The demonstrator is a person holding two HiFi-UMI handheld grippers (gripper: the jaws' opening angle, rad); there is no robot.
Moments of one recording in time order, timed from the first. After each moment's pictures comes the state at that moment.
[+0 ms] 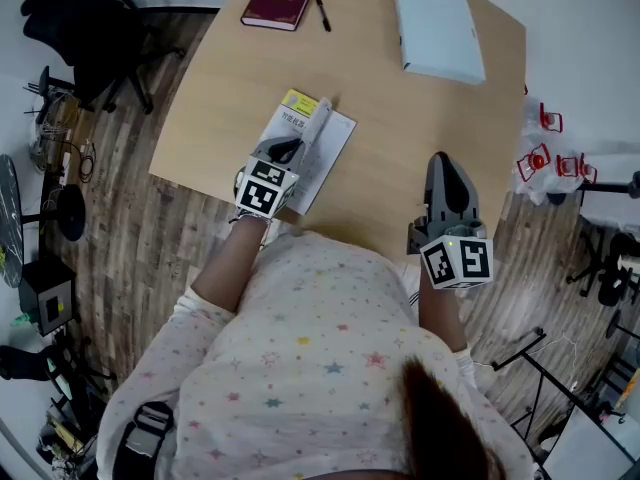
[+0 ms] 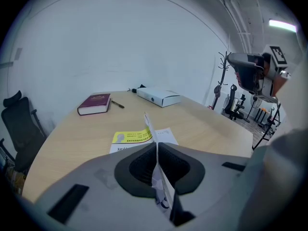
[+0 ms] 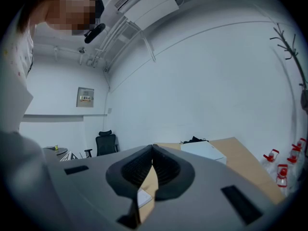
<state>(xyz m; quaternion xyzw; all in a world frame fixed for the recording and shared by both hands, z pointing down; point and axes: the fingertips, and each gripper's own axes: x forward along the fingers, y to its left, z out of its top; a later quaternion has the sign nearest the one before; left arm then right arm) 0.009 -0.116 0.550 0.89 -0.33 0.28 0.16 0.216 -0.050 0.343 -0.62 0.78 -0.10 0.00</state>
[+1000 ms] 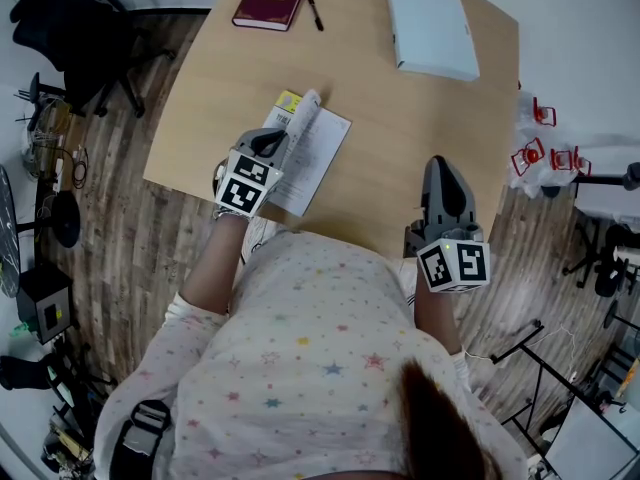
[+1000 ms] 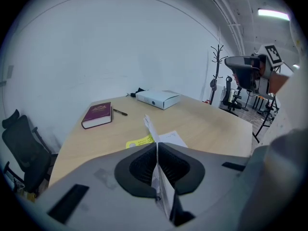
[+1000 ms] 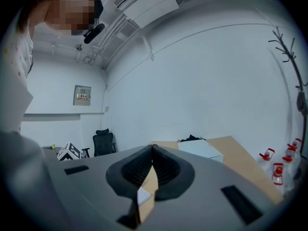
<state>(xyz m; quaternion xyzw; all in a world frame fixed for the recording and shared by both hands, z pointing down) -0.010 -0.134 0.518 0.89 -0.31 0.31 0.11 0.216 -0.048 0.344 -0.64 0.77 -0.10 -0.01</state>
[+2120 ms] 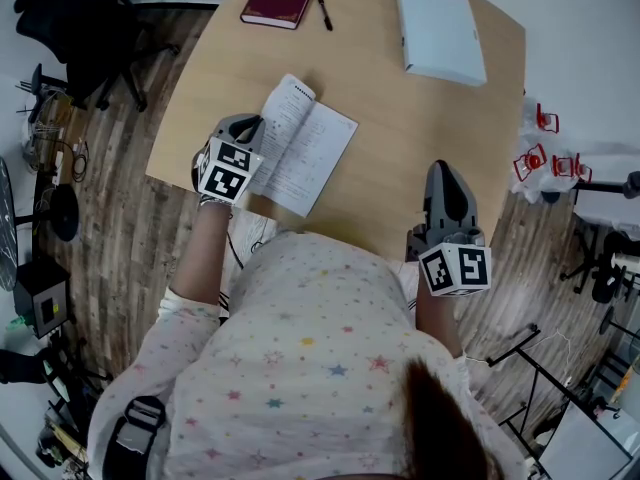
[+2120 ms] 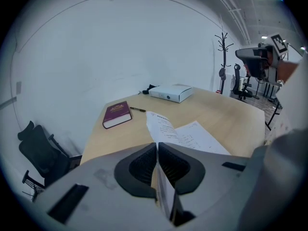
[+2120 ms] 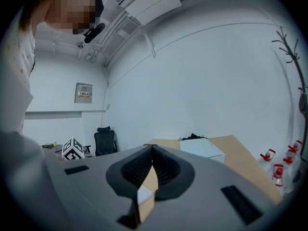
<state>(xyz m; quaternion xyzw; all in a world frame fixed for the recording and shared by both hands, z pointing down) -0.073 -0.172 0.522 0.86 -0.36 0.35 0.07 0.205 -0.050 0.348 -0.63 0.77 -0.10 -0.02</state>
